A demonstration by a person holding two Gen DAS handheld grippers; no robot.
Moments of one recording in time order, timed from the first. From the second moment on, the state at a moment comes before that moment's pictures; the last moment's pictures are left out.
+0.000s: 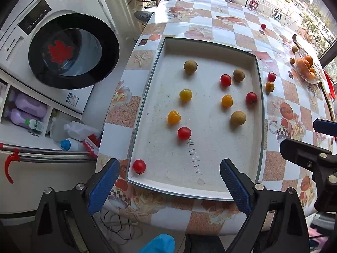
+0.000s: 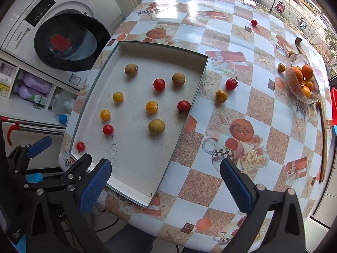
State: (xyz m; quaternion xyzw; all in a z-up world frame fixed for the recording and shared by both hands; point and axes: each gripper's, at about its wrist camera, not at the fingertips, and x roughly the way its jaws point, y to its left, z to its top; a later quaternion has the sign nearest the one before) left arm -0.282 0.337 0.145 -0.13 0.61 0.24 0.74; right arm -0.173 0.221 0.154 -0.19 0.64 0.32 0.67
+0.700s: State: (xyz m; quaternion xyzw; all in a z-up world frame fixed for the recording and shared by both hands) left arm -0.314 0.312 0.193 -0.10 0.62 0.20 0.75; right arm -0.207 0.218 0.209 -0.24 0.60 0.31 0.70
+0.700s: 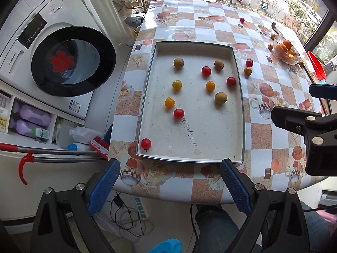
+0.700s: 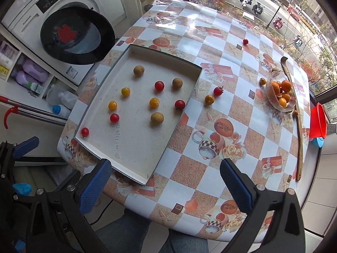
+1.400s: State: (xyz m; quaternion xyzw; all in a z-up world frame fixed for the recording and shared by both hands) left arm -0.313 0.314 0.205 -0.10 0.60 0.20 0.77; right arm -0.213 0.223 0.214 -0.24 0.59 0.31 0.70
